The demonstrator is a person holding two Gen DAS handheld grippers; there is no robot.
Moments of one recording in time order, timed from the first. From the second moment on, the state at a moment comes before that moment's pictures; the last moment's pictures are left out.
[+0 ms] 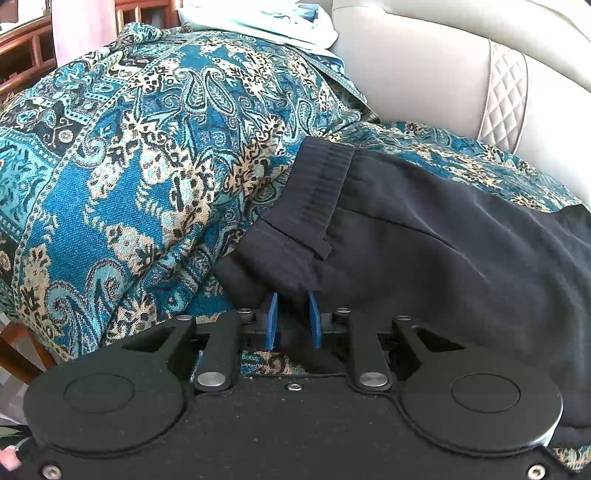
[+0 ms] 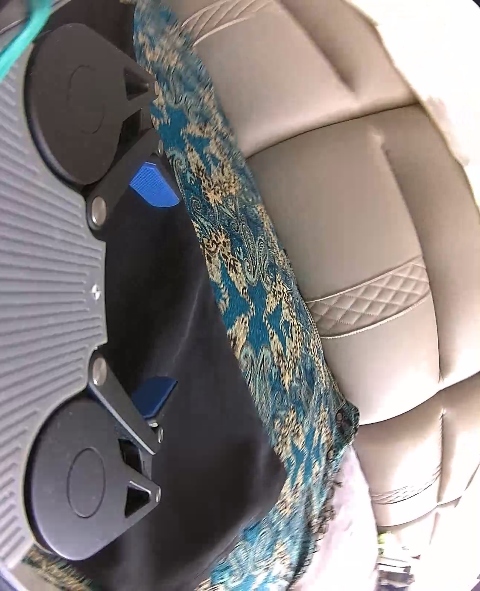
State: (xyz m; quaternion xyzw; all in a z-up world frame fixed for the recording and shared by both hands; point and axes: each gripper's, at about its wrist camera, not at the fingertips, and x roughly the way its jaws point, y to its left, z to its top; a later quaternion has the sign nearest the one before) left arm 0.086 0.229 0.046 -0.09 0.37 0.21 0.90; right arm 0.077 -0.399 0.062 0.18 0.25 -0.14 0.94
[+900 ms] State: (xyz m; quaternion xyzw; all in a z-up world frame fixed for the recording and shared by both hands) left arm 0.091 0.225 0.048 -0.08 0.38 0.22 0.89; right arm -0.044 -0.540 0.010 0.47 0.17 -0.24 0.83
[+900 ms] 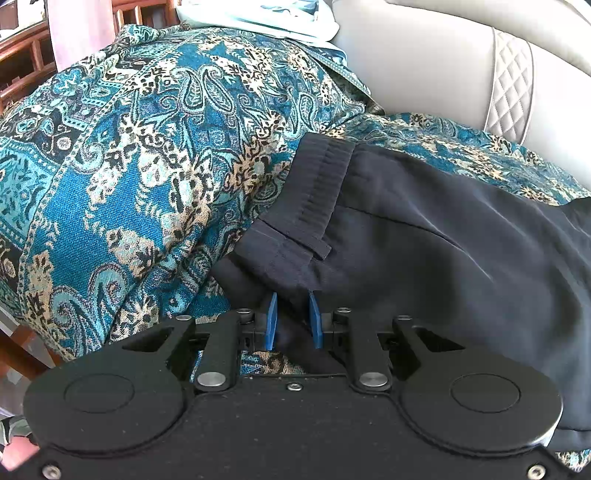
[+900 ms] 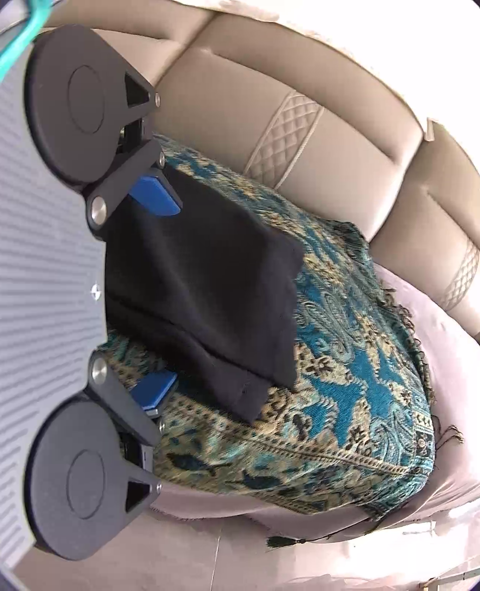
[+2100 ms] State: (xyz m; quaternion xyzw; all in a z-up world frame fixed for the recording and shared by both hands) left arm 0.085 0.225 0.046 -0.11 0.37 0.23 0.90; right arm 0.069 -0.117 0.017 -0.15 0.27 0.09 0.95
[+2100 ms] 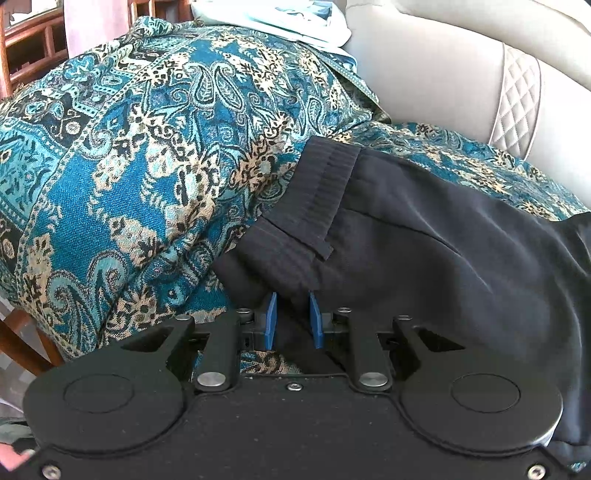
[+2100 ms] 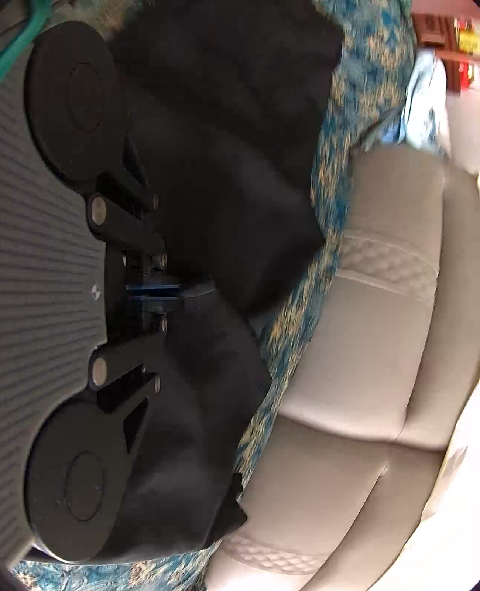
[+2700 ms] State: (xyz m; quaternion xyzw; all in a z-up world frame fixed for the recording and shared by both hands) left arm 0.087 0.222 0.046 -0.09 0.37 0.23 0.90; right arm 0.086 -0.202 0.028 -0.10 0.25 -0.07 0.96
